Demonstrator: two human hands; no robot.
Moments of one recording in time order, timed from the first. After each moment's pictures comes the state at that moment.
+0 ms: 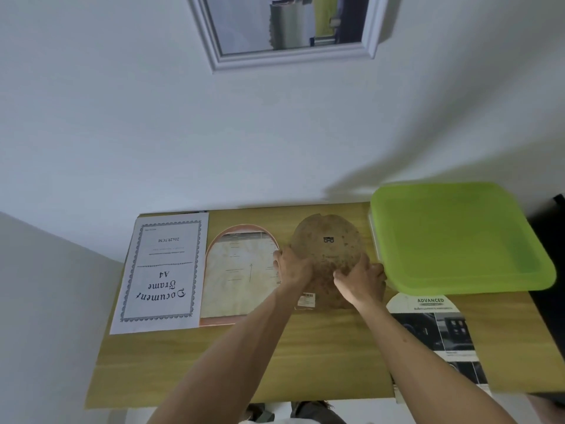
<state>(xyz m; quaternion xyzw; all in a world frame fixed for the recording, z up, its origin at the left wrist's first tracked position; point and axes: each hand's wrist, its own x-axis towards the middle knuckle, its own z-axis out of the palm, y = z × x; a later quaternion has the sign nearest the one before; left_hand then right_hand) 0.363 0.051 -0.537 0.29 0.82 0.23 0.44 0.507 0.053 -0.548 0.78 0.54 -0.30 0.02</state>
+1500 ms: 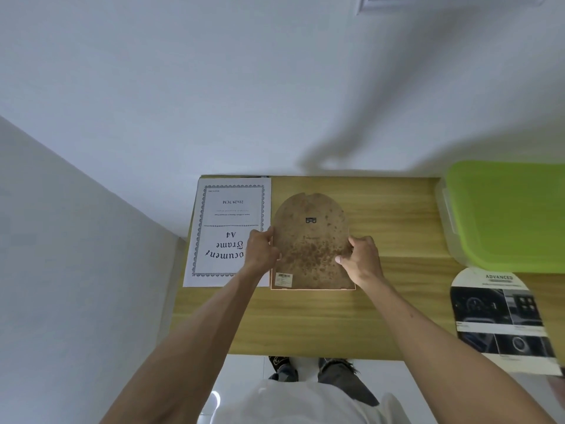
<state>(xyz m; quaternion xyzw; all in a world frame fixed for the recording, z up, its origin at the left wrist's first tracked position) 0.138 -0.048 -0.550 0.42 0.80 0.20 0.39 0.364 -0.007 -0.549 0.68 0.63 -0.36 -0.05</state>
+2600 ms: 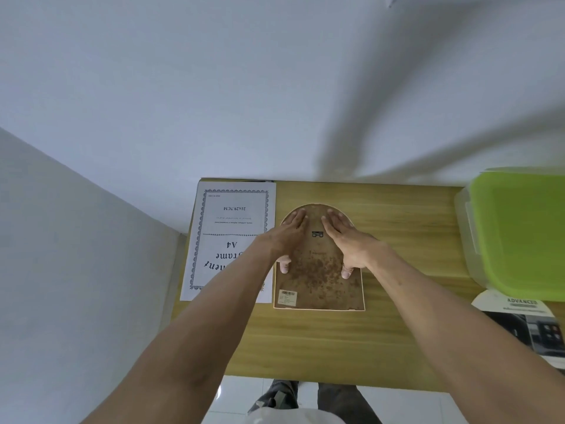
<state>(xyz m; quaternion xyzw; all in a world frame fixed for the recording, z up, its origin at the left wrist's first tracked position) 0.132 0.041 -0.560 0.72 0.59 -0.21 0.29 0.322 0.085 -0.545 0.40 0.83 -0.23 0.30</state>
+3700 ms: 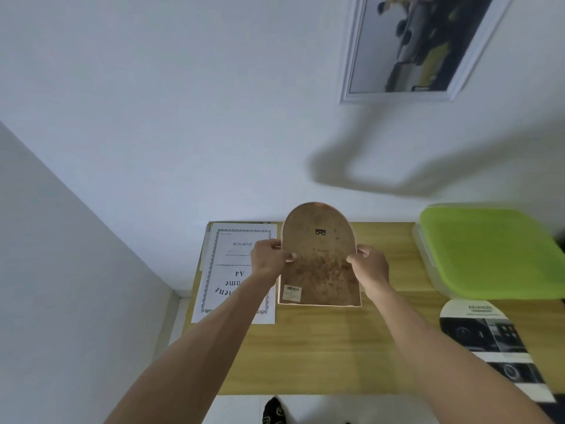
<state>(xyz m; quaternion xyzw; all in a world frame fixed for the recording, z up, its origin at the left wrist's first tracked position) 0.143 -0.043 -0.445 0.30 0.74 0.39 0.45 0.351 -0.004 -0.457 0.73 0.47 -0.42 -0.28</state>
